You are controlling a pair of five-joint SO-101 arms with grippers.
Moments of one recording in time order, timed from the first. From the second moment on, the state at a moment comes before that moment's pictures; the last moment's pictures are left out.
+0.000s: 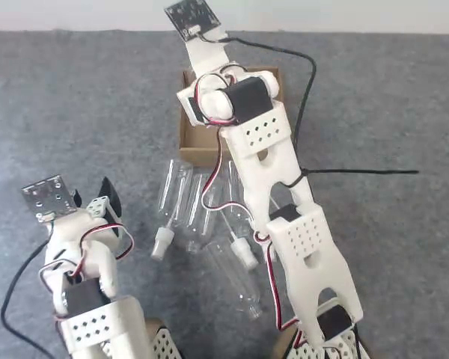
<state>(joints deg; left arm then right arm) -26.5 -89.3 88.7 45.6 9.5 -33.9 48.4 -92.4 100.6 2.8</state>
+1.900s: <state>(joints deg) -26.5 -89.3 88.7 45.6 9.5 -35.5 17.8 2.7 68.5 1.5</state>
